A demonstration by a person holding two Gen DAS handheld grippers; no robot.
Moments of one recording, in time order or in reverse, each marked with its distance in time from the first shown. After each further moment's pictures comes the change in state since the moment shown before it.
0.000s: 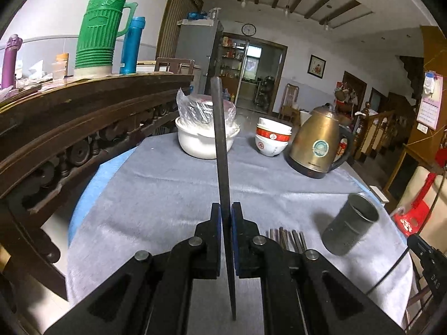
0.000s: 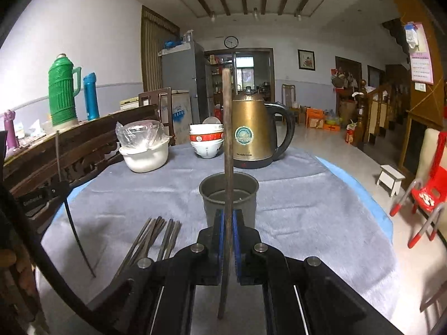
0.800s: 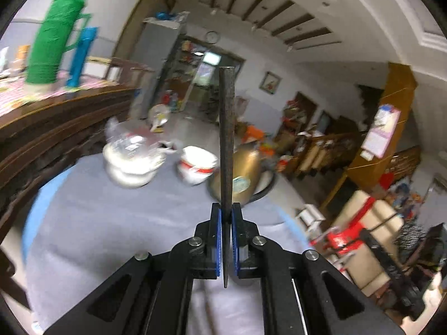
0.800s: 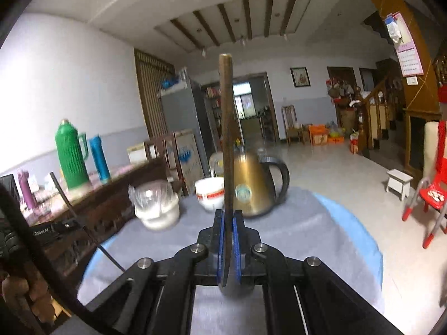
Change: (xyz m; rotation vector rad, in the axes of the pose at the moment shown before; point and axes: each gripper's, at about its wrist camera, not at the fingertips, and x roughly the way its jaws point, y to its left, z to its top) left arm -0.027 -0.072 0.095 -0.082 -0.032 -0.359; right arm -0.054 -0.040 0.085 0.129 -0.176 0.077
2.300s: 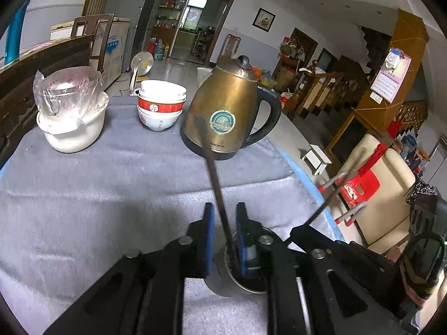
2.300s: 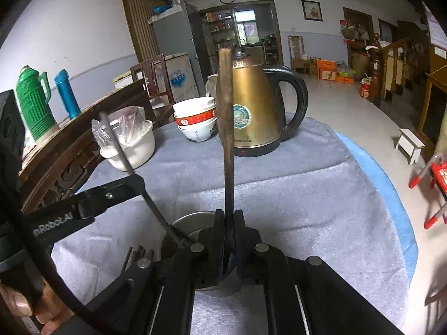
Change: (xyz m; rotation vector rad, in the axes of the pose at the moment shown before) left arm 0.169 -0.047 -0.042 0.062 0.342 0.032; right arm 0.172 -0.025 -0.047 -0.025 0.439 -0.013
